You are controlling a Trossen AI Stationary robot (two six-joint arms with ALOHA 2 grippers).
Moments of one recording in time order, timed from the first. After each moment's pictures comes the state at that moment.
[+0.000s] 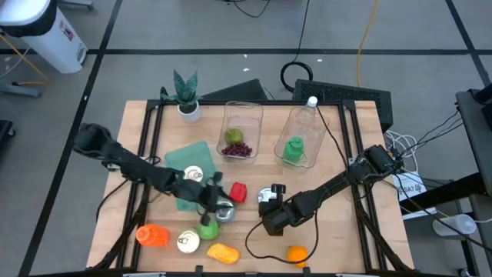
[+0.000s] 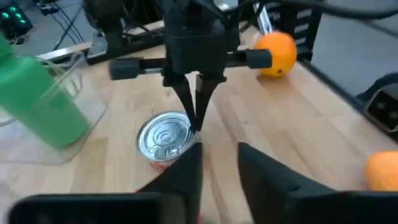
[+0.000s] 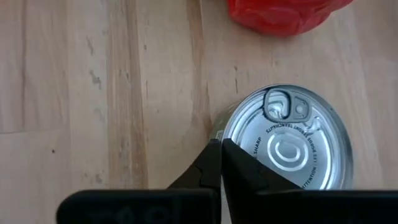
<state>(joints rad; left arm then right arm) -0.41 1.44 0.67 0.37 -0.18 0.09 0.48 1.90 1.26 -0.55 0.36 0.48</state>
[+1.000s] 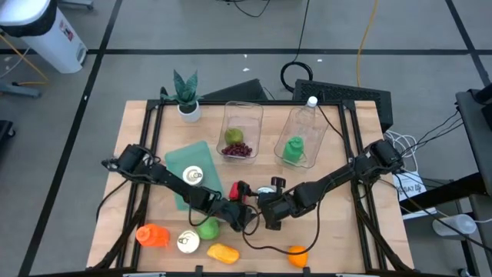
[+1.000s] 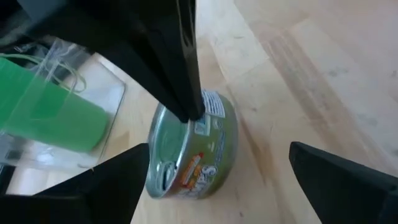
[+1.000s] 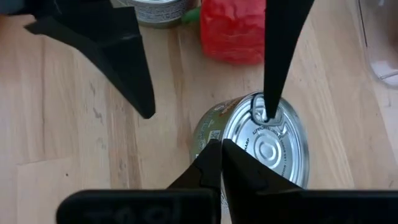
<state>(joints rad) -0.42 1.96 1.03 0.33 -0.46 0.34 0.43 1.82 1.26 -0.54 0.34 0.49</state>
